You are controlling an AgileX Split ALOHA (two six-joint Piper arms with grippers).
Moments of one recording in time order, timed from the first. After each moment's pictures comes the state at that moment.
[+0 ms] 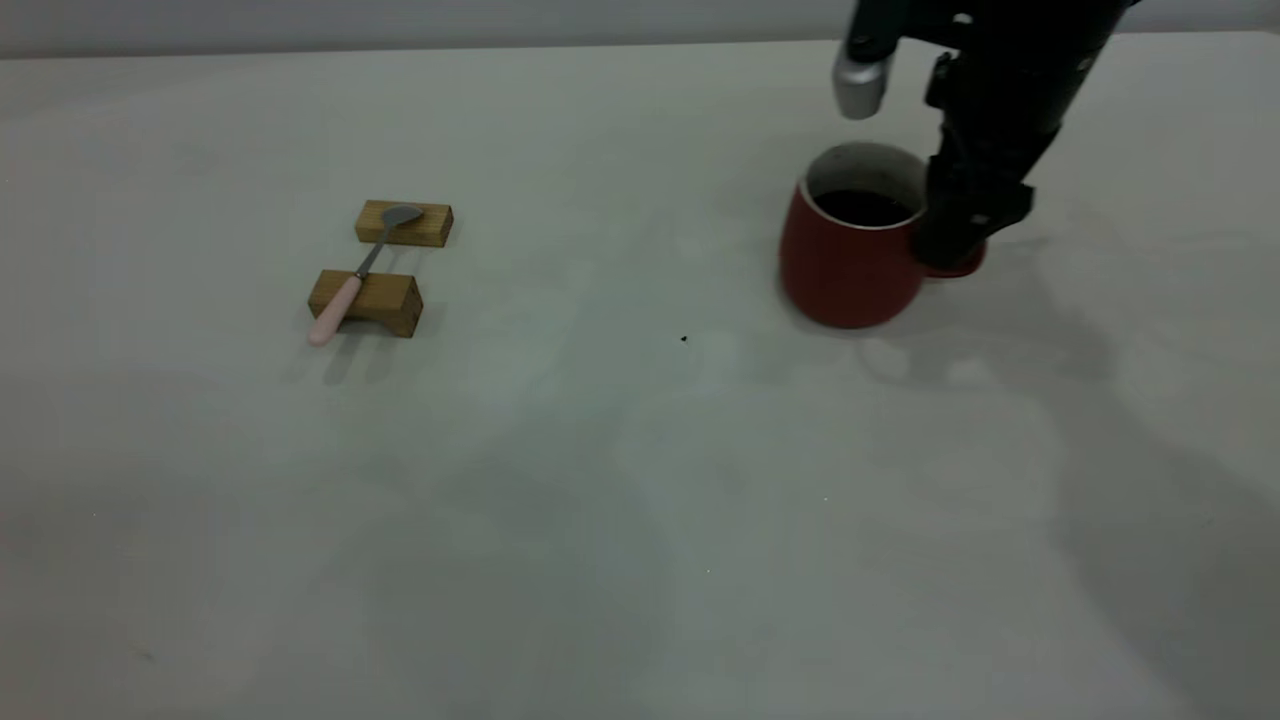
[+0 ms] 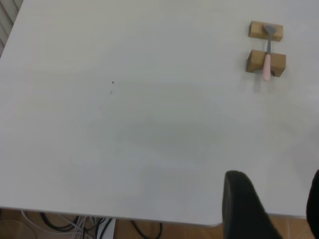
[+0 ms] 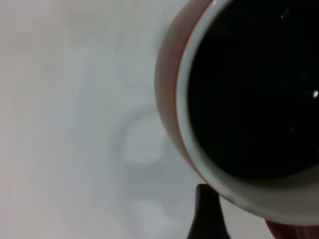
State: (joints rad) left arm 0.02 -0.02 -0.49 0.06 1.13 -0.08; right arm 0.26 2.34 -1.47 0.23 0.57 -1.22
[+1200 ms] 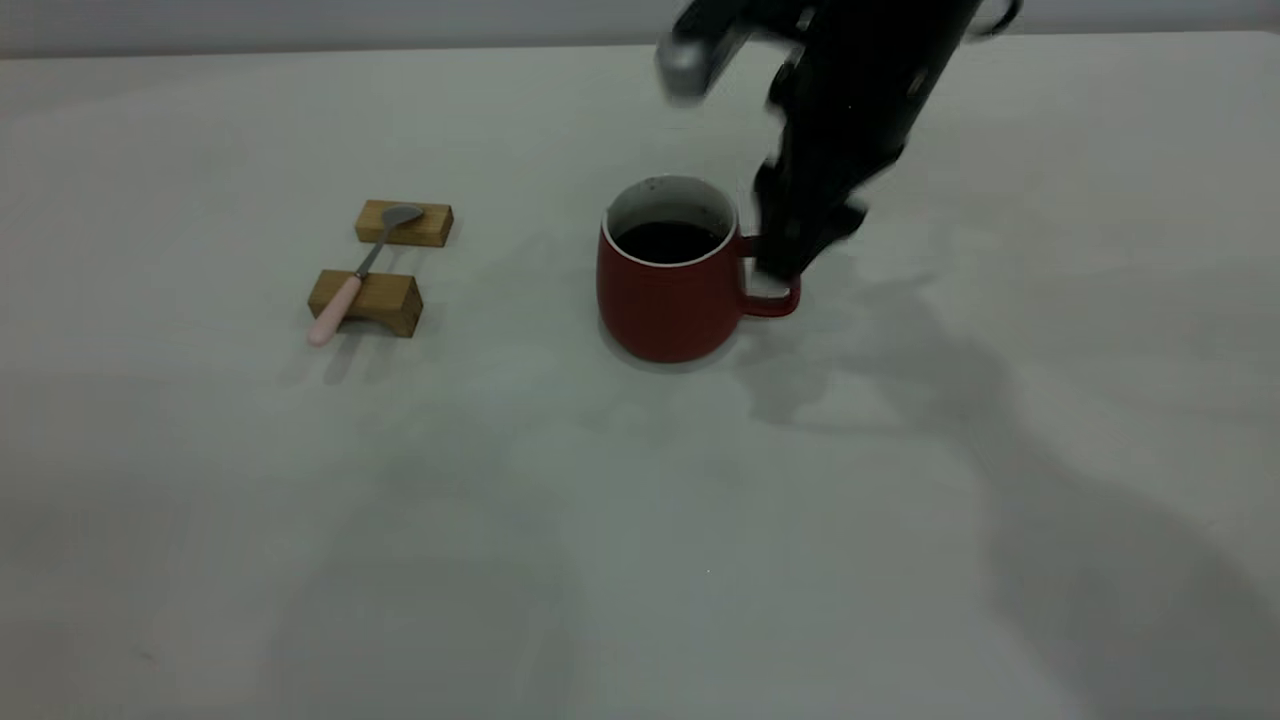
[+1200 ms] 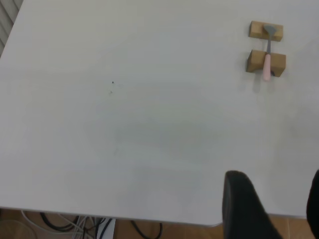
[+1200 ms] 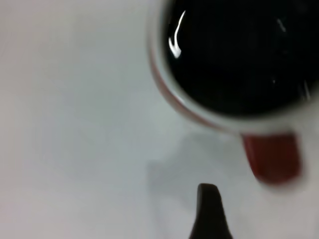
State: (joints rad) left arm 0.02 -0.02 -0.49 0.06 1.13 -0.08; right arm 0.40 2.25 -1.47 0.32 0.64 -0.92
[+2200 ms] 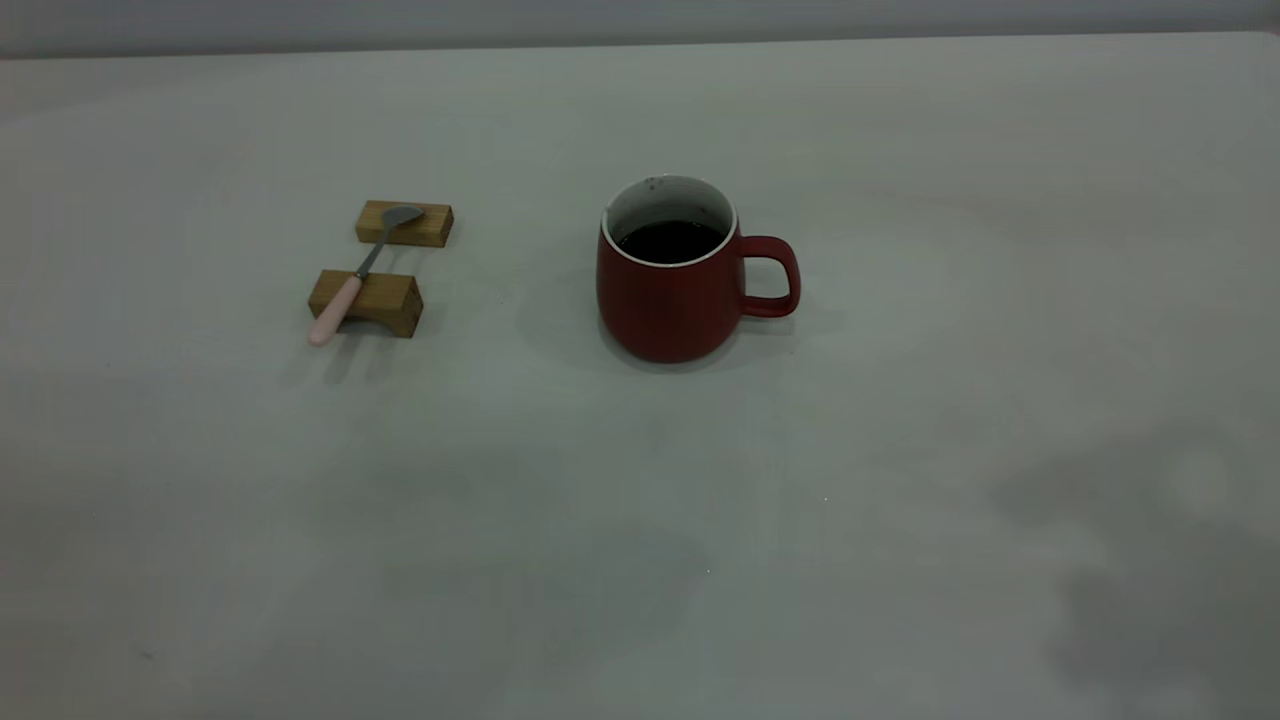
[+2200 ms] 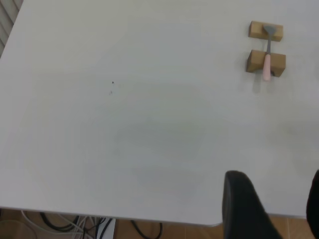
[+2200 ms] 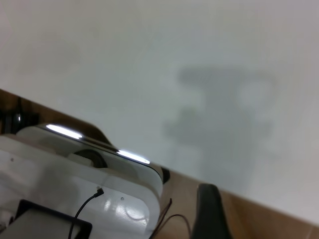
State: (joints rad) left arm 0.02 -0.02 -0.49 0.06 1.13 -0.08; right arm 0.26 1.09 -1.02 0.08 1.23 -0.12
